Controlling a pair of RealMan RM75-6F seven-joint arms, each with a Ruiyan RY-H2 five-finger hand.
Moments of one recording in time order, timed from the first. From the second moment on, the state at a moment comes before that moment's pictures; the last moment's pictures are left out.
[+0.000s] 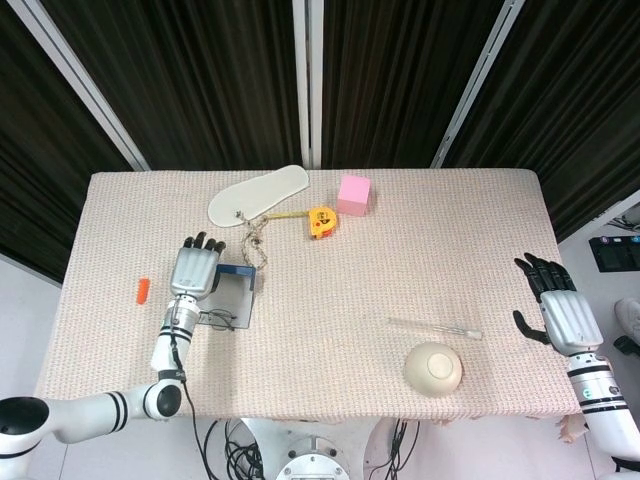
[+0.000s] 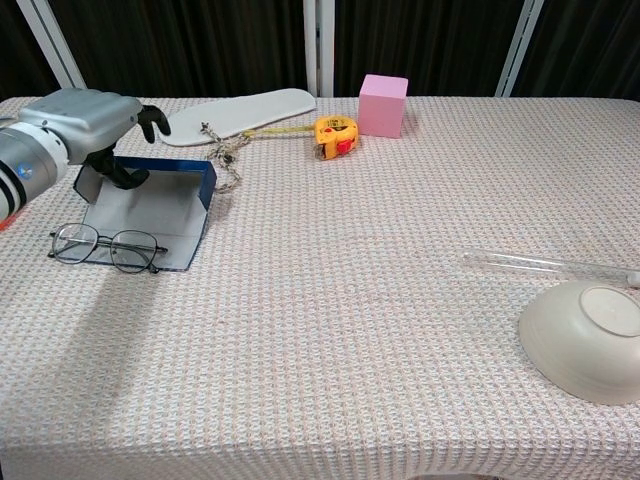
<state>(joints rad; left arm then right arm) -0.78 -1.70 -0.18 -1.30 0.82 1.14 0.68 0.26 -1.12 0.09 -1.56 -1.40 1.25 0.09</state>
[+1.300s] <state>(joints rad) -0.65 -1.49 -0.02 -1.74 0.84 1.25 0.78 0.24 -1.10 0.10 -1.58 -1.42 1.30 0.11</state>
